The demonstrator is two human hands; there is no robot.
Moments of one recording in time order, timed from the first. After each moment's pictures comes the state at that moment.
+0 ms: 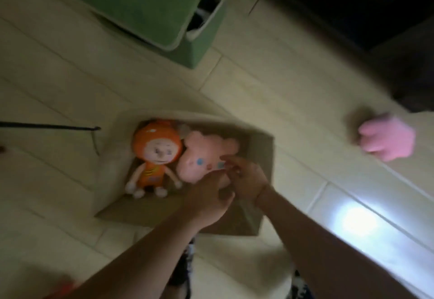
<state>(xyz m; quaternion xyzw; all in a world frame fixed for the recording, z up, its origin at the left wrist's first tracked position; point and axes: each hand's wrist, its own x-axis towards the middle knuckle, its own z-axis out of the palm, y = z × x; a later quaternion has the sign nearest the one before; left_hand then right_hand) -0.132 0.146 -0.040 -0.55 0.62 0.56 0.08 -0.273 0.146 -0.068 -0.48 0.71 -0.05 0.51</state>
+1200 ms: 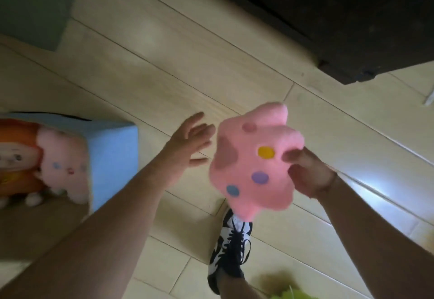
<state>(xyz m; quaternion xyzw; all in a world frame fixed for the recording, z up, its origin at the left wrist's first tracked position) -0.493 0.126 -0.105 -0.57 0.28 0.76 -0.07 -0.737 0.204 -0.103 -0.08 0.45 -0.36 0.81</state>
